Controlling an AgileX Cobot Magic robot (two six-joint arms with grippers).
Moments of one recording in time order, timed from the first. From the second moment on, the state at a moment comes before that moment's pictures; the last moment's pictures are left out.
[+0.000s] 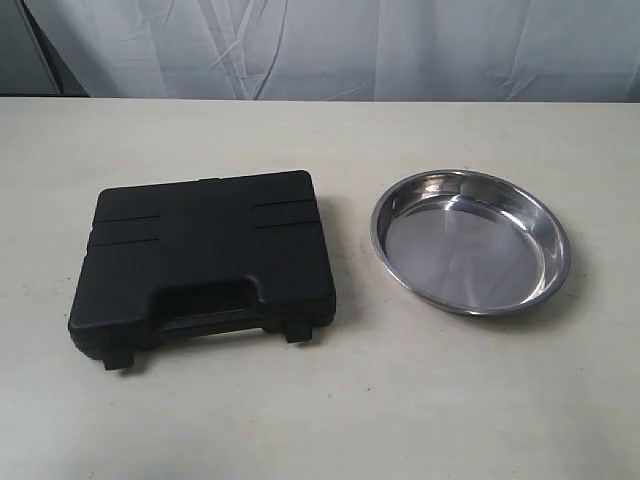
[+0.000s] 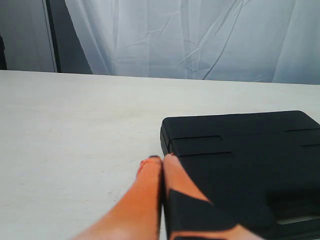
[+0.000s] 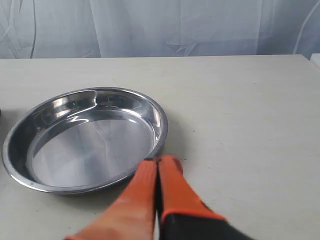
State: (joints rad) left arm 0.07 0.00 0.00 -0.04 0.24 -0.06; right arm 0.00 0.01 0.00 0.06 0.36 -0.02
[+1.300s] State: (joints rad) left arm 0.07 0.00 0.00 -0.04 0.24 -0.06; right arm 0.00 0.01 -0.15 0.46 0.21 0.21
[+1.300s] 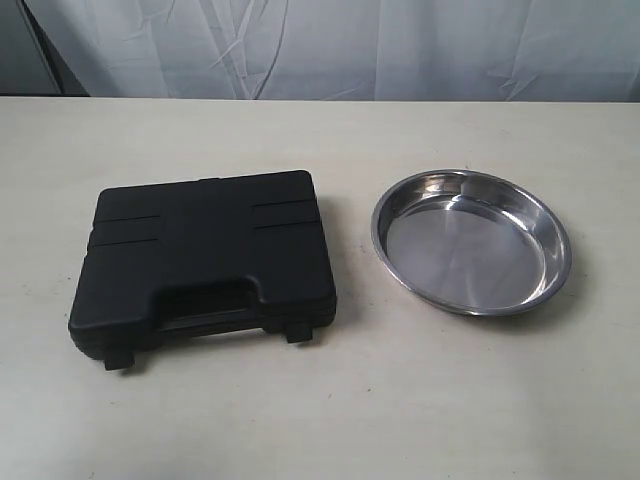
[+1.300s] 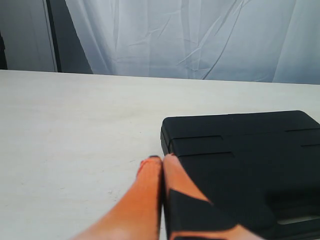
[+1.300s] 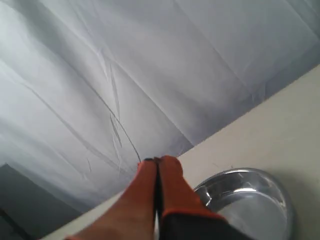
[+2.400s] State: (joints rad) left arm 0.07 0.00 0.00 -0.04 0.24 -0.06; right arm 0.63 1.74 -1.46 0.26 0.91 -1.01
